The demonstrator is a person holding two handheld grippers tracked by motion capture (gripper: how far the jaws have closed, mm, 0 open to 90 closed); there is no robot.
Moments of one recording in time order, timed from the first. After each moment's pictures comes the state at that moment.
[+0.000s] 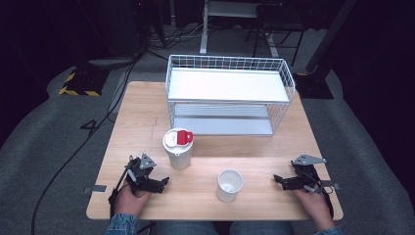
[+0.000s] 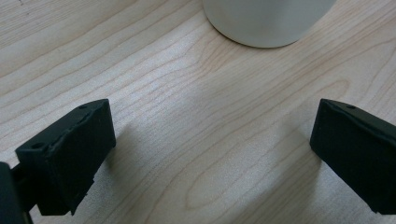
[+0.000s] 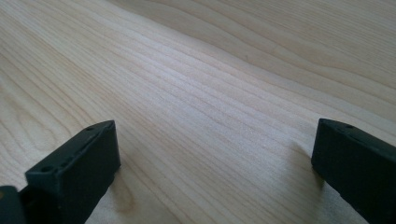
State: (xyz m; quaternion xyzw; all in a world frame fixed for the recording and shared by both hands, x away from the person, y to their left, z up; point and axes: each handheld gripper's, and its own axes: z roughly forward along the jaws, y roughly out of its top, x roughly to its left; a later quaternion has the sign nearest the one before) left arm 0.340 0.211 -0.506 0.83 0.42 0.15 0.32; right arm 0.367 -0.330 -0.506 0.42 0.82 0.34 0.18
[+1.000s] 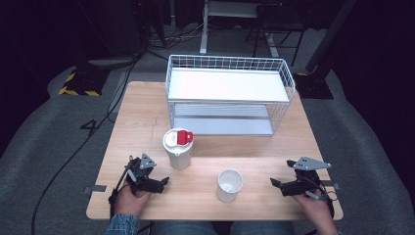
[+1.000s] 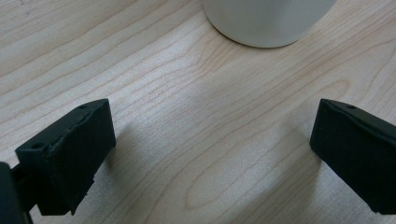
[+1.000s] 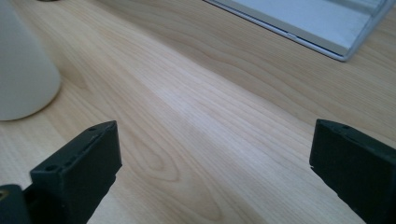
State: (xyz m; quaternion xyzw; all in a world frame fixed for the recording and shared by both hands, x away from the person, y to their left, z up) left arm 0.340 0.211 -0.506 0.83 0.43 0.15 0.32; right arm 0.338 -0.308 -0.468 0.36 0.83 0.40 0.18
